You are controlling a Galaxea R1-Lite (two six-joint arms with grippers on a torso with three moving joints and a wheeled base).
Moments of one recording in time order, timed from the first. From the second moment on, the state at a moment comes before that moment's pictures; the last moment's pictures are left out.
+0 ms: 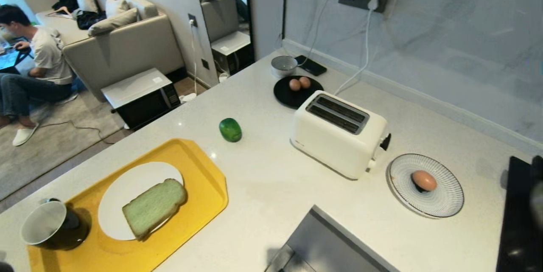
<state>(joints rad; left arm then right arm) 0.00 0.00 -0.01 0.02 -0.01 0.02 0.00 0.00 0.00 0.00 0.03 -0.07</state>
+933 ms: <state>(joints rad) 0.00 0.00 -0.01 0.02 -0.01 0.02 0.00 0.13 -0.29 0.20 0.02 -0.16</state>
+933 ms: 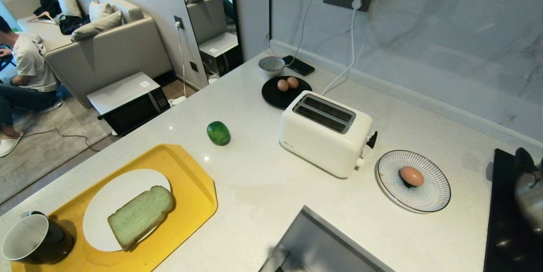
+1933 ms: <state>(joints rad) 0.00 0.00 -0.01 0.02 -0.01 0.02 -0.05 1.44 -0.95 0.32 -0.03 -0.40</state>
